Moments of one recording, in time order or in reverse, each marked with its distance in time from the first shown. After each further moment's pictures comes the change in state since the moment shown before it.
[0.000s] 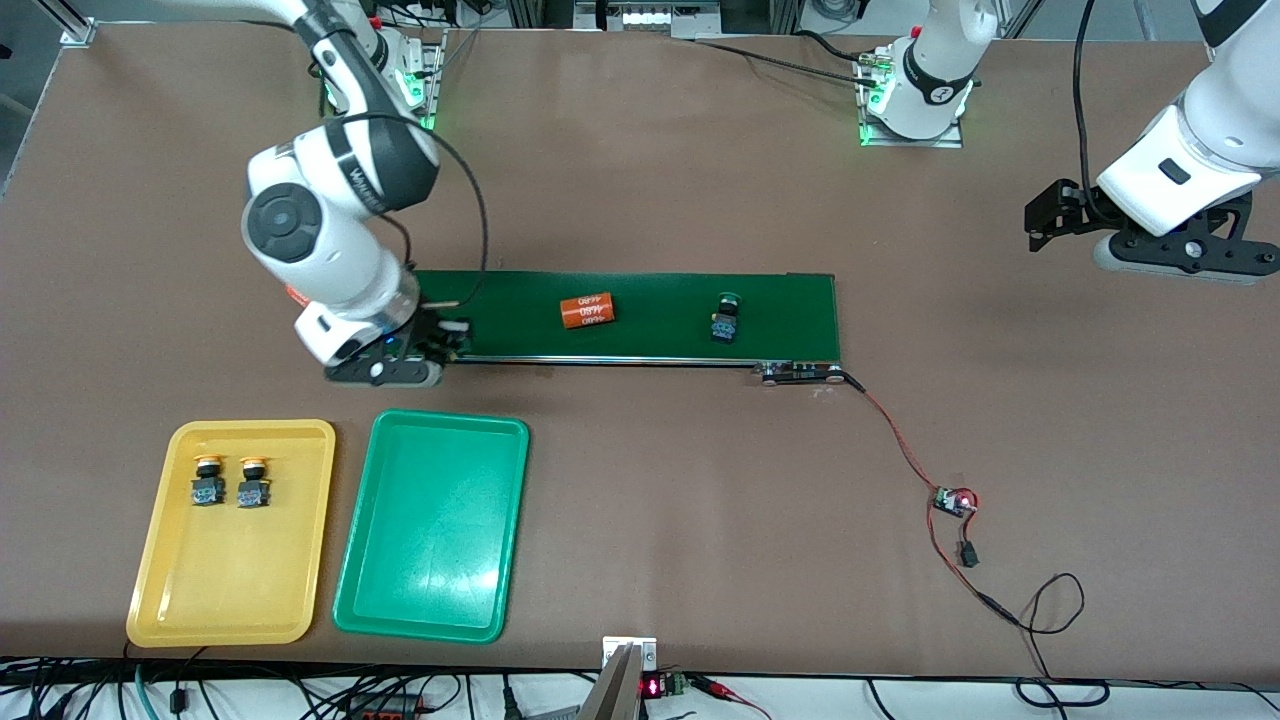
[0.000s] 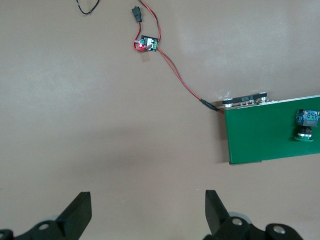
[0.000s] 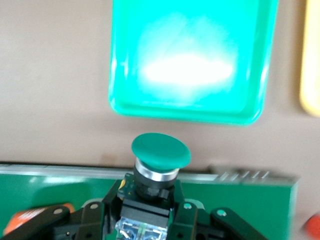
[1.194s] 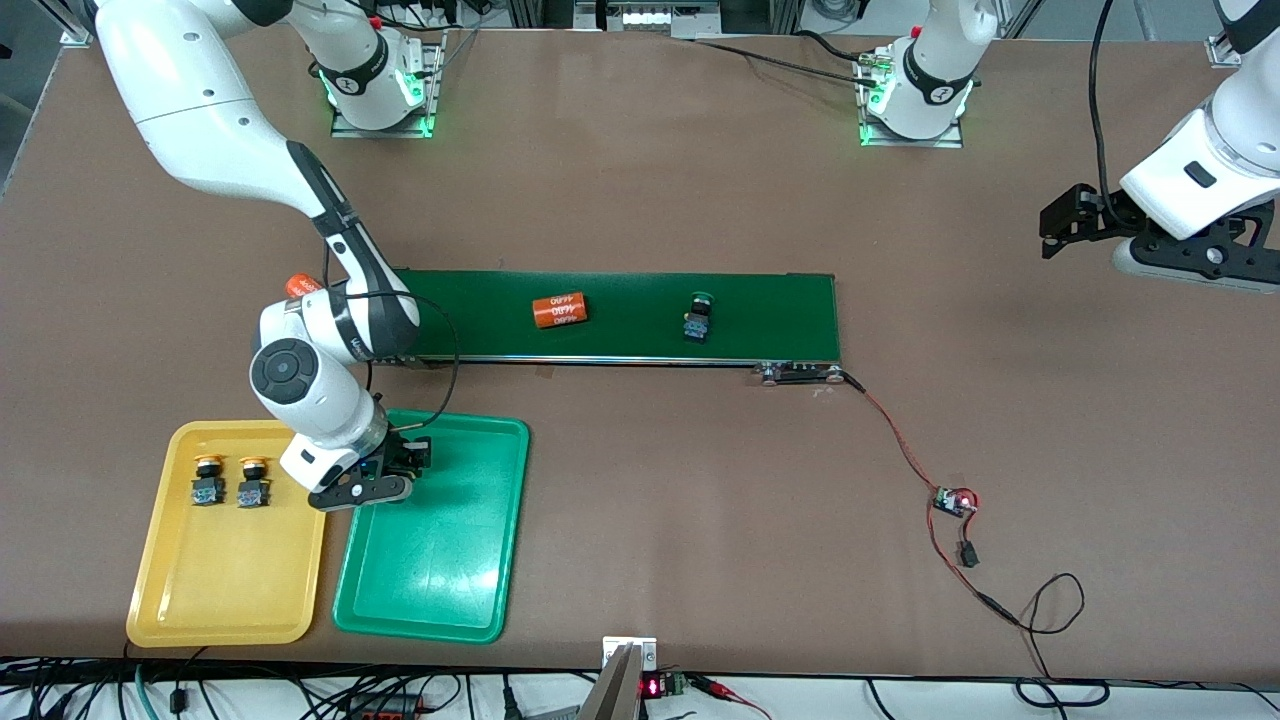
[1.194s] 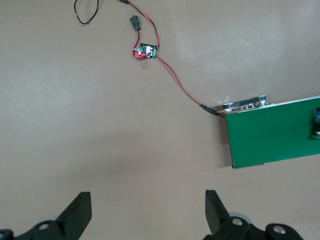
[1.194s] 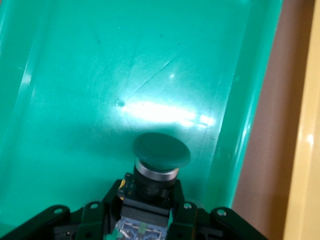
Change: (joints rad) left arm -0.007 0.003 0.046 -0.002 -0.020 0.033 0.068; right arm 0.009 0.416 -0.135 0.234 -0.163 0.303 -0.180
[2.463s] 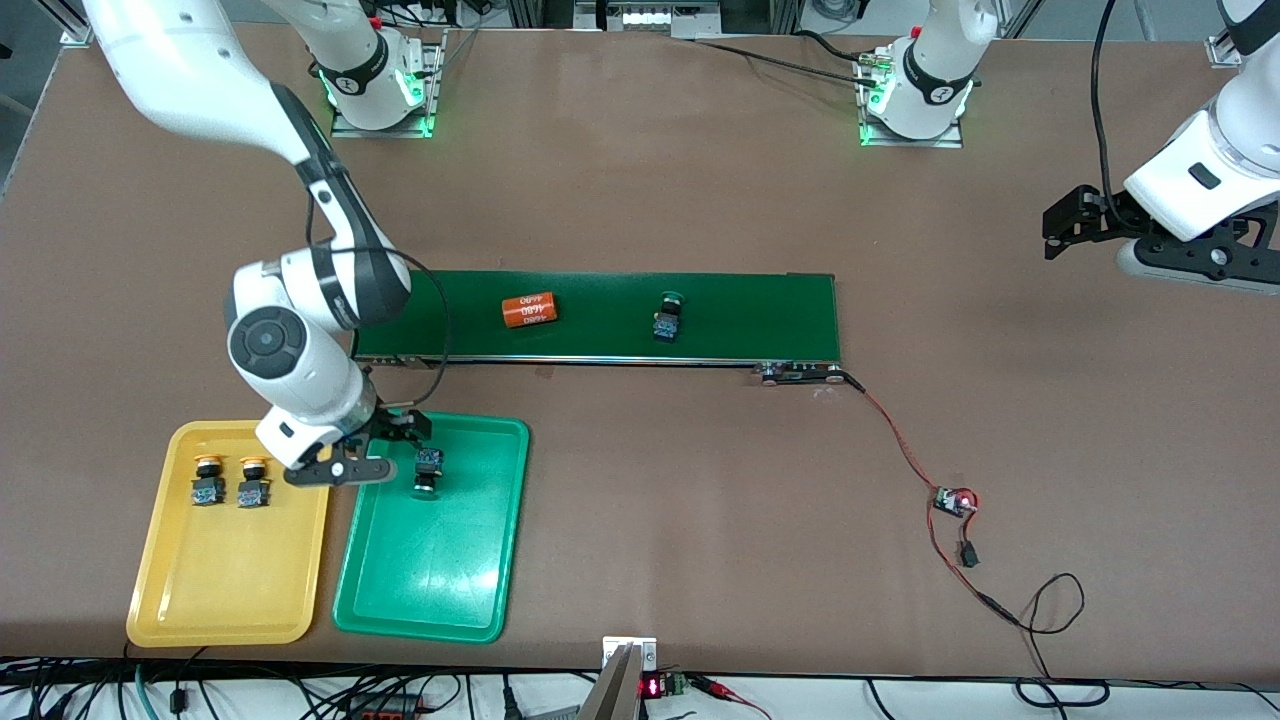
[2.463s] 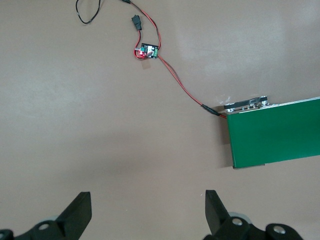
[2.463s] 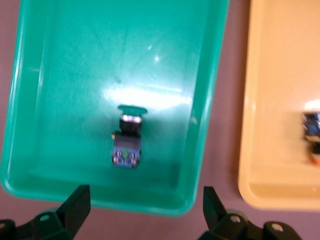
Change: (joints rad) left arm 0.002 0.001 0.004 0.000 0.000 0.001 0.000; right arm 0.032 -0.198 -0.010 -0.059 0.003 -0.240 0.130
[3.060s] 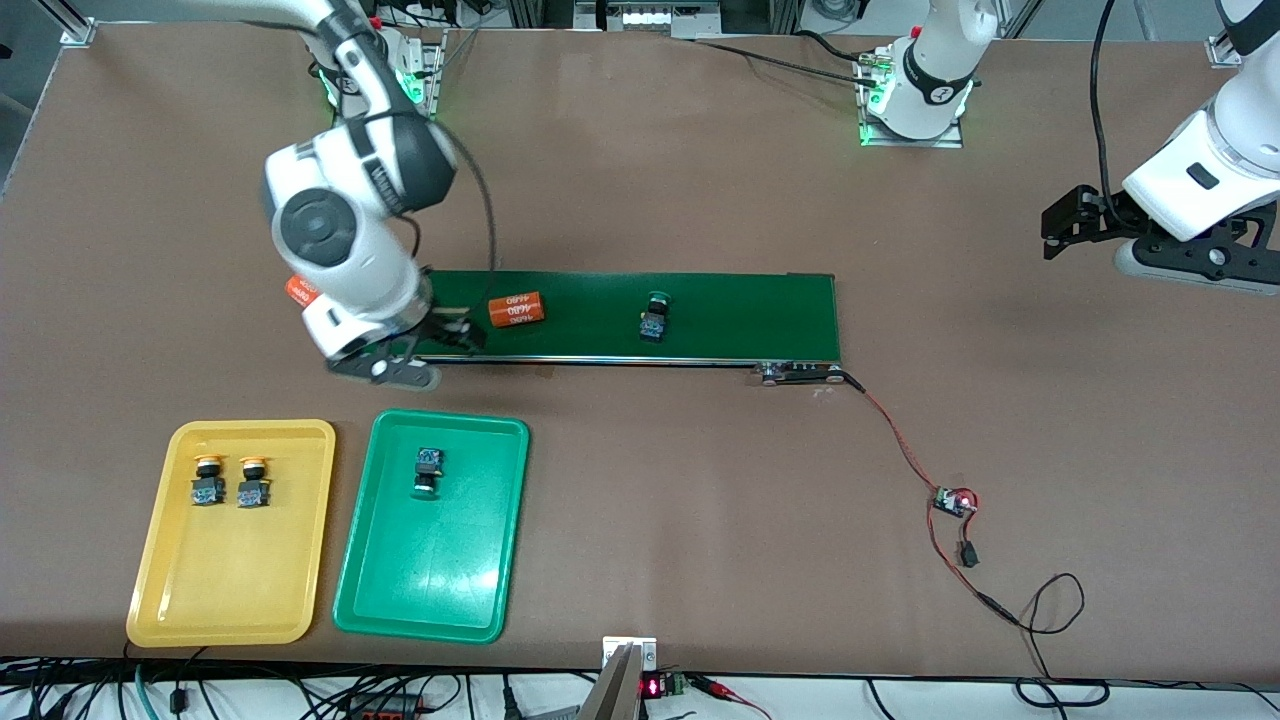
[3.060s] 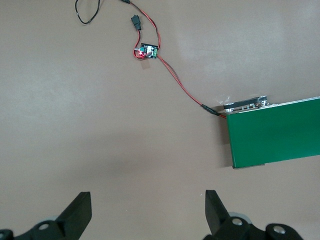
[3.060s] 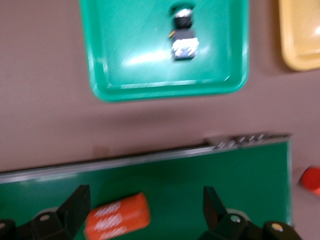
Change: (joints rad) left arm -0.001 0.000 -0.001 0.000 0.000 0.000 0.000; right arm 0.173 -0.251 0.020 -0.195 0.158 -0.154 0.321
